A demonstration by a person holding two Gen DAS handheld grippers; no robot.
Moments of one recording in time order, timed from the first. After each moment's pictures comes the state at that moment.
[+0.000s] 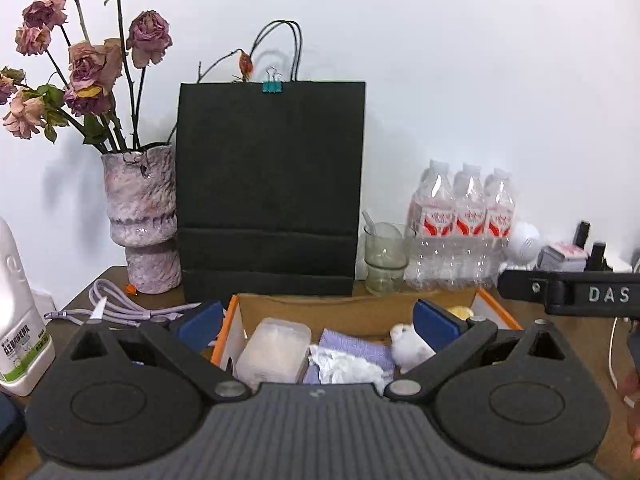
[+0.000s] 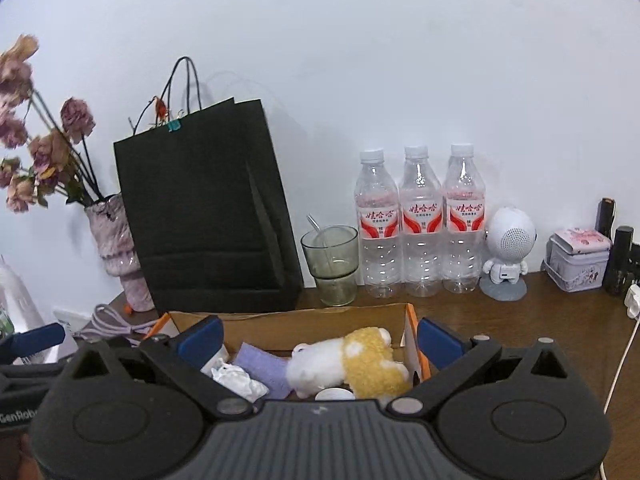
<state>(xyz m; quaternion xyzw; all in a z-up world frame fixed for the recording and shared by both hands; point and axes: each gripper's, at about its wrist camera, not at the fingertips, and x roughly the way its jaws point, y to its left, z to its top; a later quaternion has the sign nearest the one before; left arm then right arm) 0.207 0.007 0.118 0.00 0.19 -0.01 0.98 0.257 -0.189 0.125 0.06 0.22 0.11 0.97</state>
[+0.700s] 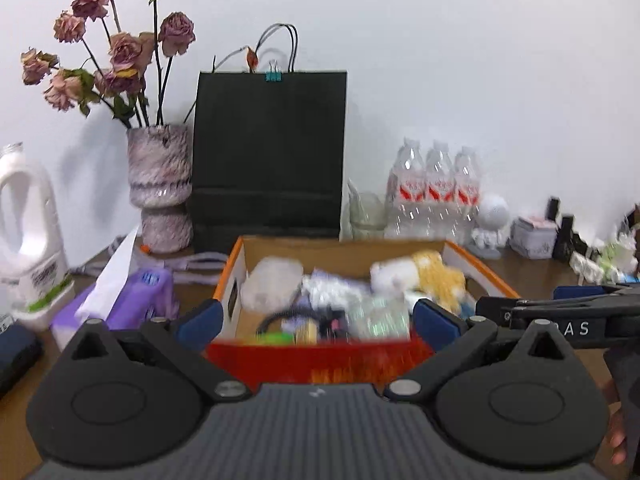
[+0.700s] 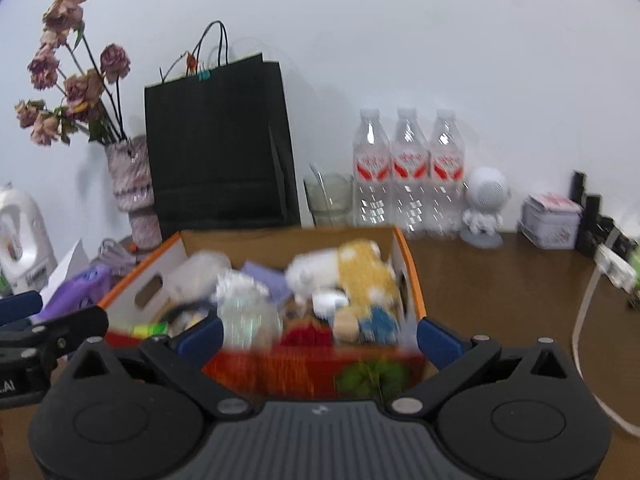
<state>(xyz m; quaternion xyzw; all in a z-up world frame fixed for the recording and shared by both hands) 0.091 0.005 0.090 -0.01 0.19 -0.02 0.98 0.147 -0.187 0.083 0.03 0.25 0.09 0.96</state>
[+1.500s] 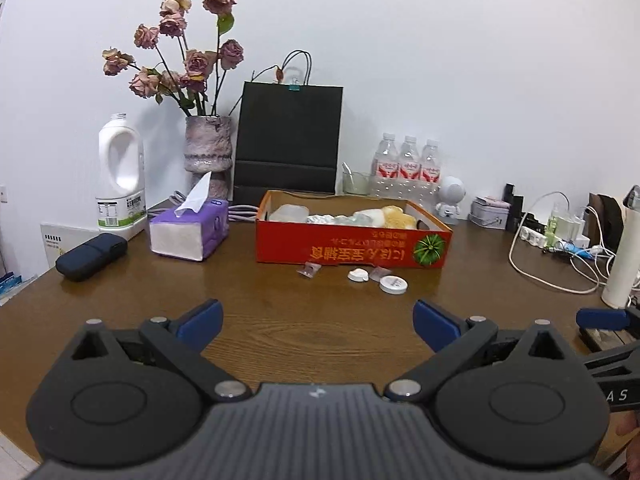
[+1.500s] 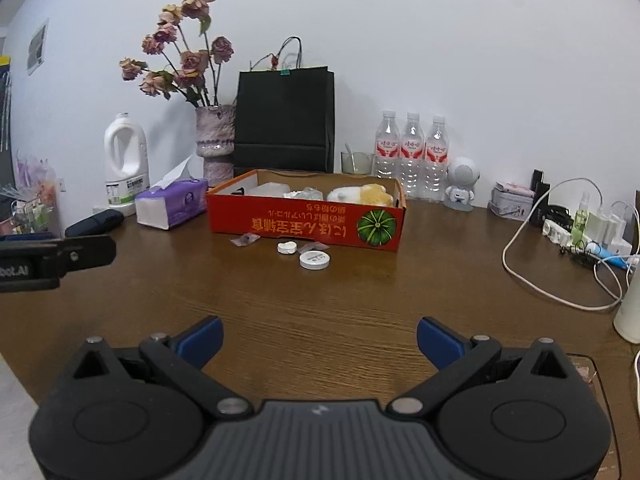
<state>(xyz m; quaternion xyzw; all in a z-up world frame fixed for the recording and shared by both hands) -0.143 0.007 0.076 -0.02 0.18 -0.01 0.98 -0.122 -0.208 0.067 -0.04 0.22 0.13 0.97</state>
